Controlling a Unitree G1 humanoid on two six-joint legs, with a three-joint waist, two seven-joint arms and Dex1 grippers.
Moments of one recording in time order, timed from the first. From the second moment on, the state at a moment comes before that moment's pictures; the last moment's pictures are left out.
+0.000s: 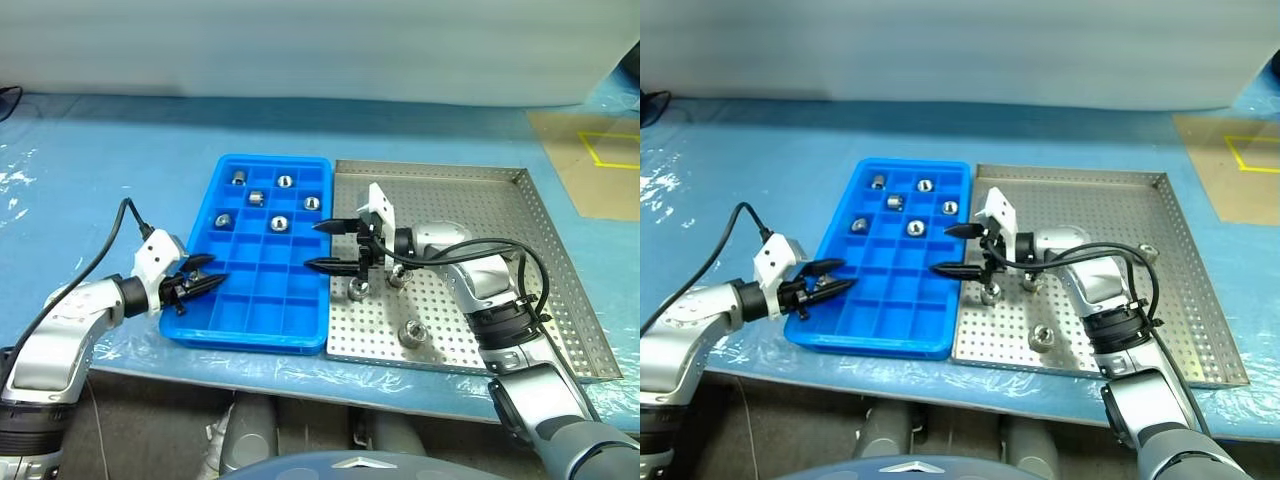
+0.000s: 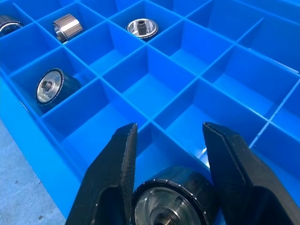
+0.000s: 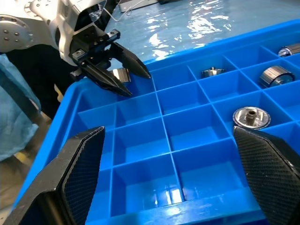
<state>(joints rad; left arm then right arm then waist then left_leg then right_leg) -0.03 0.72 0.16 -0.21 -0.33 0.38 -0.93 -0.59 -0.40 0.22 0.02 0.38 0.56 1.10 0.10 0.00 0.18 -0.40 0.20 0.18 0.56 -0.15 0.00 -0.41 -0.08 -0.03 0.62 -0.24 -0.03</state>
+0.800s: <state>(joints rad) -0.35 0.62 0.06 -0.13 -0.36 0.36 -0.91 -0.57 -0.45 0.16 -0.01 0.37 0.55 1.02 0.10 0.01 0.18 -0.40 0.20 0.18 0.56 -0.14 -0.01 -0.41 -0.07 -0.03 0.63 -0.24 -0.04</state>
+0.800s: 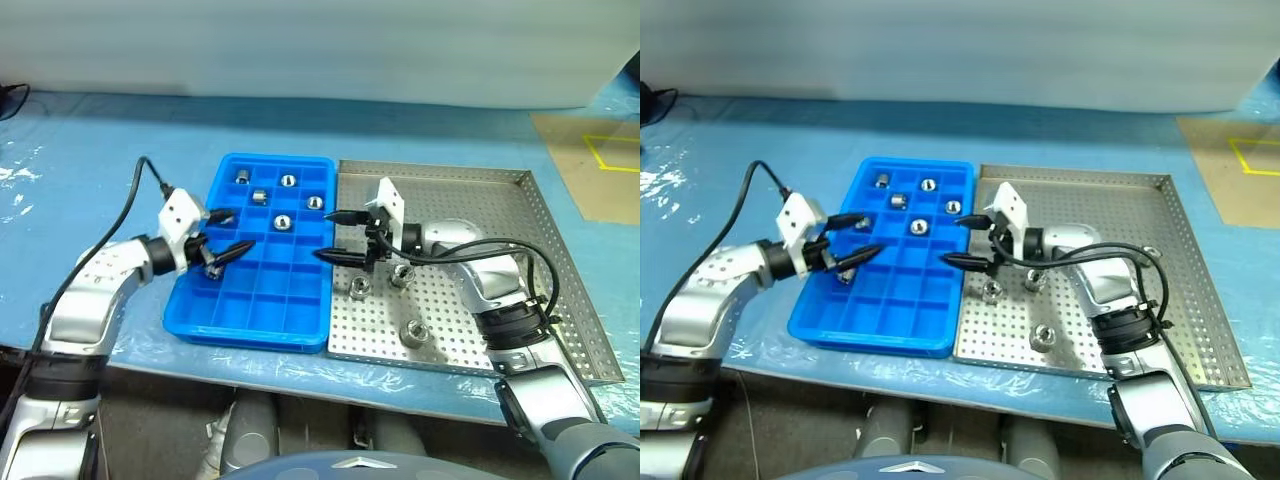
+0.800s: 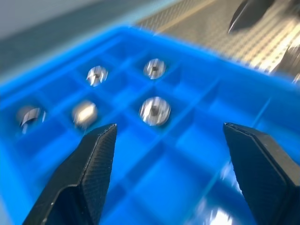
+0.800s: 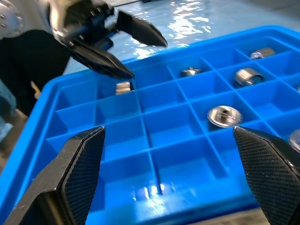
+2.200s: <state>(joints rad) -1.14 0.06 -0.30 1.21 0.10 -0.27 -1.30 0.11 -0.62 -0.38 -0.72 0.57 0.81 0.52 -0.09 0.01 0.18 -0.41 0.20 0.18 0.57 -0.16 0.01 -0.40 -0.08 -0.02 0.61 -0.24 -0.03</state>
